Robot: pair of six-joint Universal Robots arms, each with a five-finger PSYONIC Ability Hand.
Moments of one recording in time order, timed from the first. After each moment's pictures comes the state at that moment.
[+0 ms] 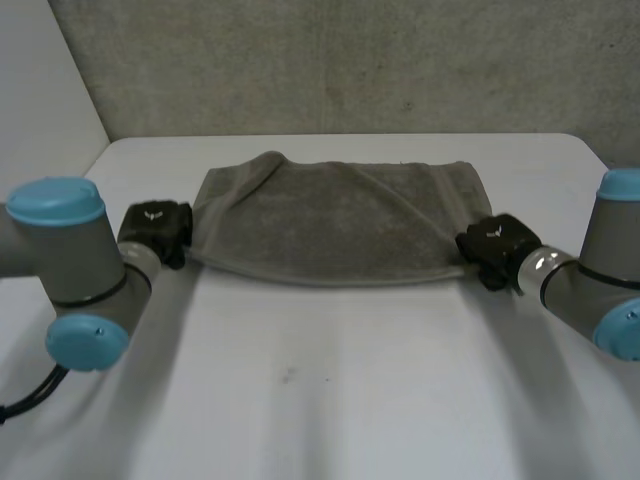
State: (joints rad) left arm 4.40 -2.16 -1.45 3.34 -1.64 3.34; right arm 1.76 -0.89 1.33 0.01 1.26 2.48; left_hand 1.17 1.22 1.22 1.22 1.03; right_hand 0.96 1.18 1.19 1.20 0.99
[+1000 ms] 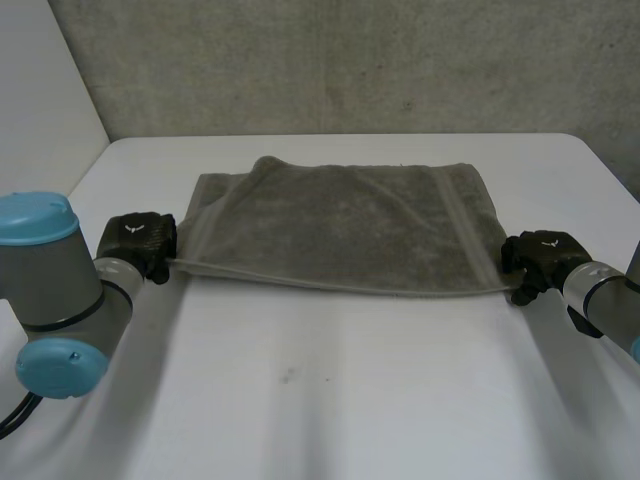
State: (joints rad) left arm 4.44 -2.05 -1.60 3.38 -1.64 3.34; right arm 1.60 -0.90 1.45 -0.08 1.27 2.77; left_hand 1.17 1.22 1.22 1.22 1.03; right_hand 0.60 0.68 0.66 0.66 0.49
